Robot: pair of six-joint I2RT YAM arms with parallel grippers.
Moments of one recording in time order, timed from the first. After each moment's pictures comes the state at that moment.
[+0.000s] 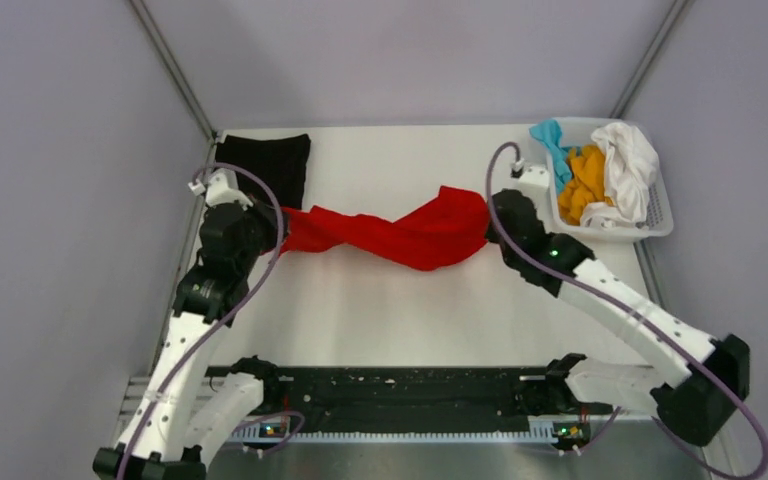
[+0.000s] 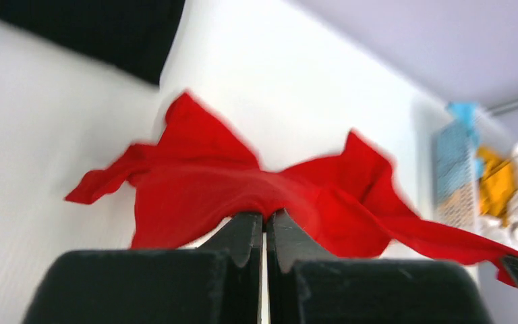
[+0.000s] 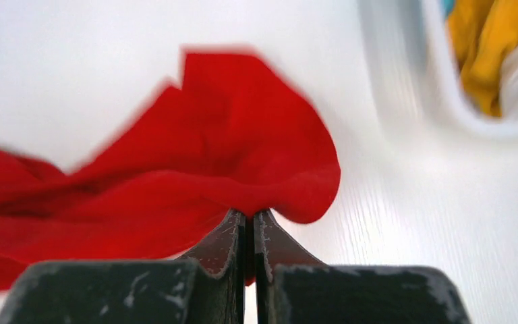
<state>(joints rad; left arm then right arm) -0.21 0.82 0.84 -0.42 -0.08 -0.66 0.68 1.17 0.91 -0.46 0.63 0.58</state>
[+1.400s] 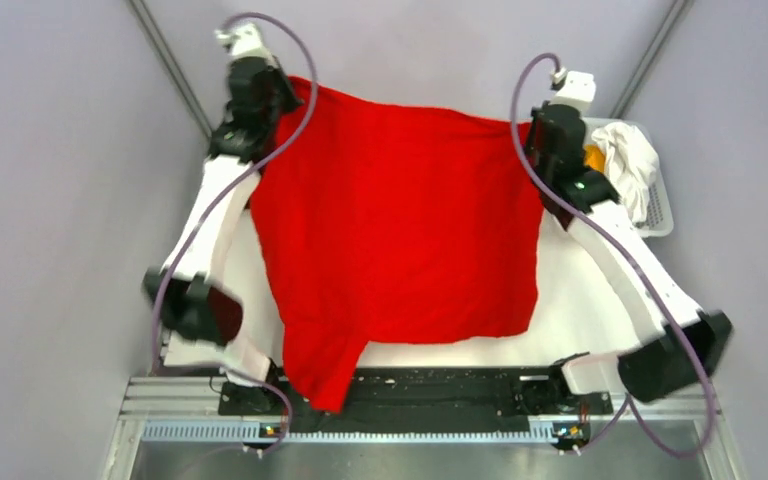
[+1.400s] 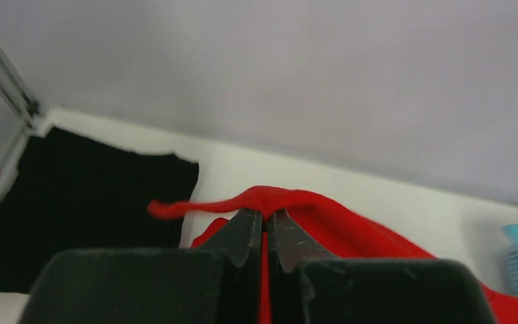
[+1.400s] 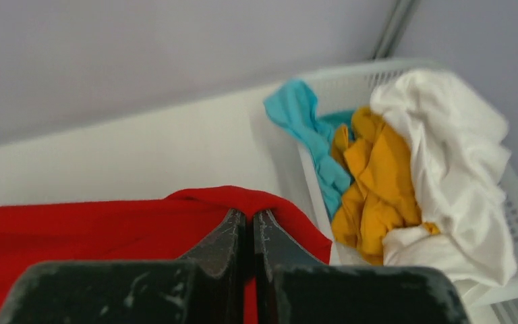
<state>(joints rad) -0.19 1.55 1.80 -0.30 -0.21 -0.34 0.40 1.29 1.43 -0.30 0.62 0.15</state>
